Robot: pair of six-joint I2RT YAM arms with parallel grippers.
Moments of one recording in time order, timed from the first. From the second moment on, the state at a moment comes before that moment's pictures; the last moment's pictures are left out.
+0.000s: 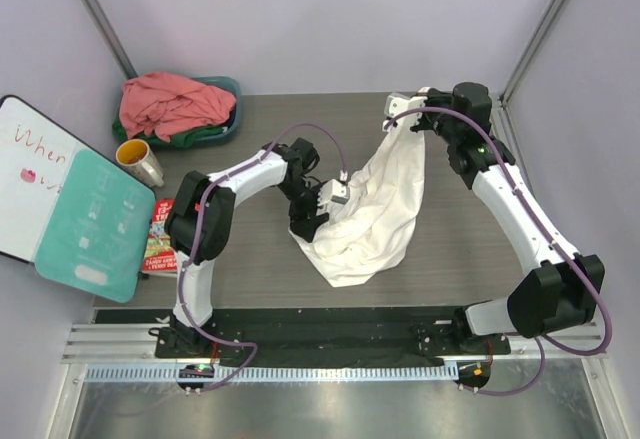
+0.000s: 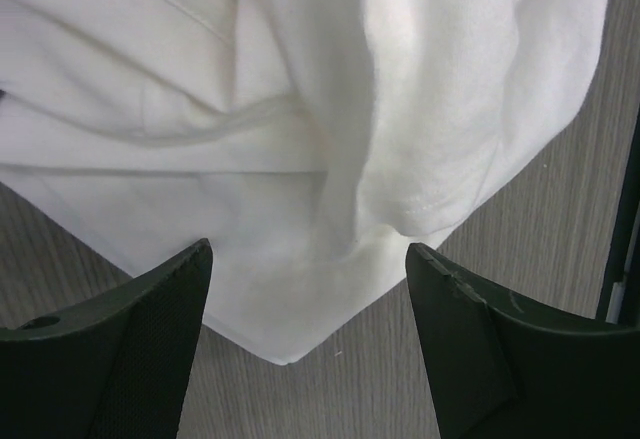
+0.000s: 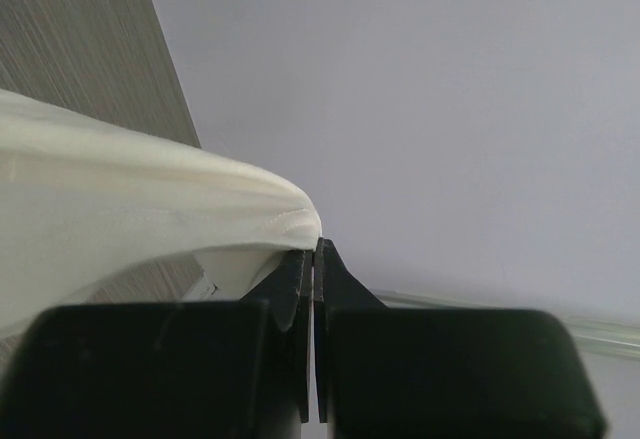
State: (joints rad) left arm -0.57 2.03 1.51 -0.97 0.62 0.96; right arm 0.21 1.38 1.28 -0.14 -0.10 -1.36
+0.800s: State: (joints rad) left arm -0.60 2.10 1.62 -1.04 0.64 0.98; right arm 0.18 1.38 1.28 -0.13 -0.10 -1.36
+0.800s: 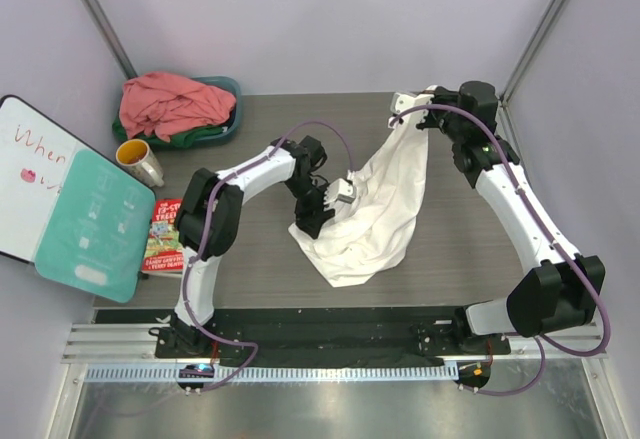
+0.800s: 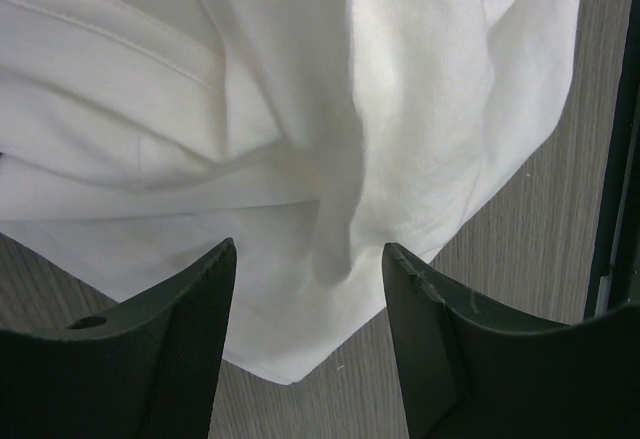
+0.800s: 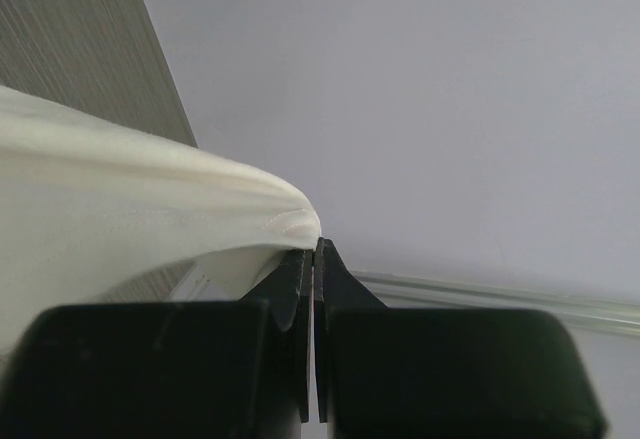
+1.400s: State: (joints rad) left arm -0.64 2.11 1.59 -1.04 0.61 0.96; right arm 0.17 1.38 1.28 -0.12 -0.10 -1.35
